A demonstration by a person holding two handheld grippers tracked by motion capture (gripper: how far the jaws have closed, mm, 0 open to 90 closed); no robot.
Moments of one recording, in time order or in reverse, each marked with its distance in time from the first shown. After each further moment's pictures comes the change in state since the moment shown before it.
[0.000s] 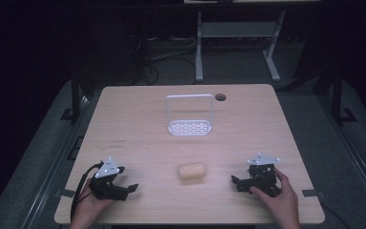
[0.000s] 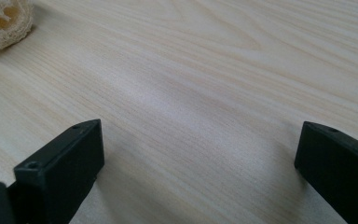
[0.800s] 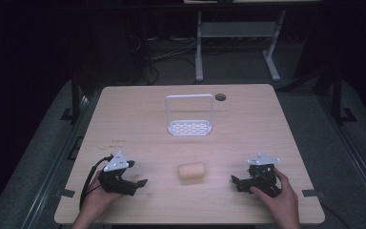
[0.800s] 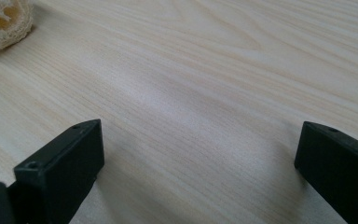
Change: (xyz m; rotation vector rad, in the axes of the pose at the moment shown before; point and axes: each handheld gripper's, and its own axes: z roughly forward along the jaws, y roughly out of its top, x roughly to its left) left arm -0.008 0.031 0.013 -0.034 -0.063 0.052; right arm 0.000 0.000 0.000 -0.001 0.000 0.002
